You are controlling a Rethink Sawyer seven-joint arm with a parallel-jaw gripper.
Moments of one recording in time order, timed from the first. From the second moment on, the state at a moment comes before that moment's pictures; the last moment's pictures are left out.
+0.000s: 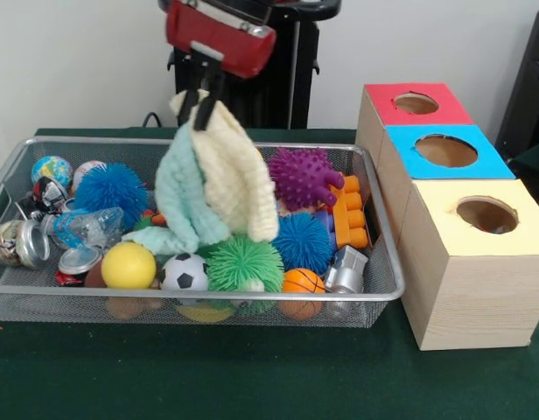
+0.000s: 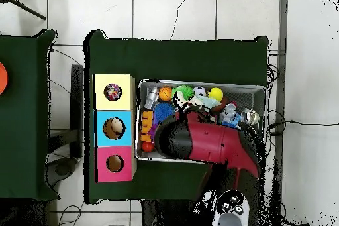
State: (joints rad) arm -0.07 -0.72 -0.33 1.62 -0.17 0.37 2.00
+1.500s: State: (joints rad) arm -0.30 -0.60 -0.30 1.50 -0.37 0.25 2.00
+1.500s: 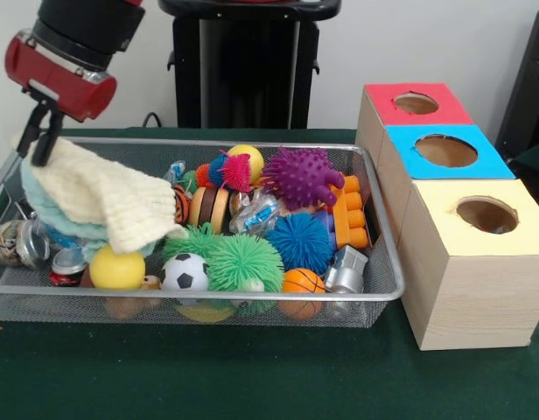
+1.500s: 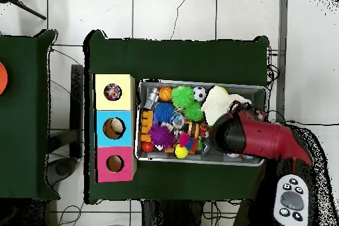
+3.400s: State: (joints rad) arm -0.30 -0.46 -0.34 1.56 -0.38 0.15 2.00
